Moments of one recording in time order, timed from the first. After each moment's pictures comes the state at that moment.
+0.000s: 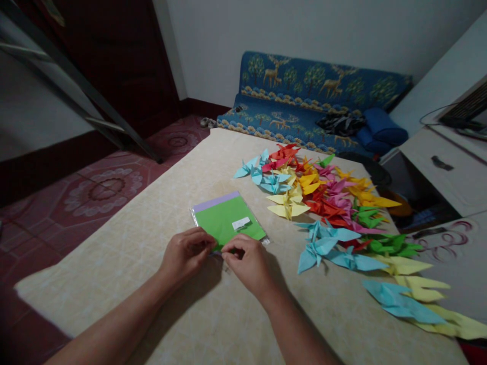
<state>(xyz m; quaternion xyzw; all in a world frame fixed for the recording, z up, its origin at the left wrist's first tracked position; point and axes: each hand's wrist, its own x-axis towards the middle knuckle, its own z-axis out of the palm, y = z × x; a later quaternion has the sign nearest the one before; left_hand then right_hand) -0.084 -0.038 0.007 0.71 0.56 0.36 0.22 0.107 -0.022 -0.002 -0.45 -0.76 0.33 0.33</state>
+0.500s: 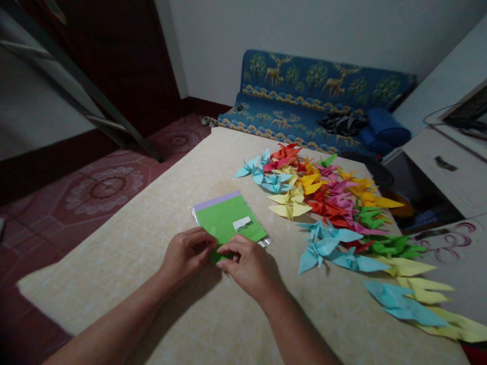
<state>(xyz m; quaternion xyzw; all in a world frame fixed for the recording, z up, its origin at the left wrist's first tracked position) -0.083 -0.038 0.007 0.71 0.57 0.34 0.24 0.105 -0.027 0.004 -0.47 -0.76 0.36 0.25</state>
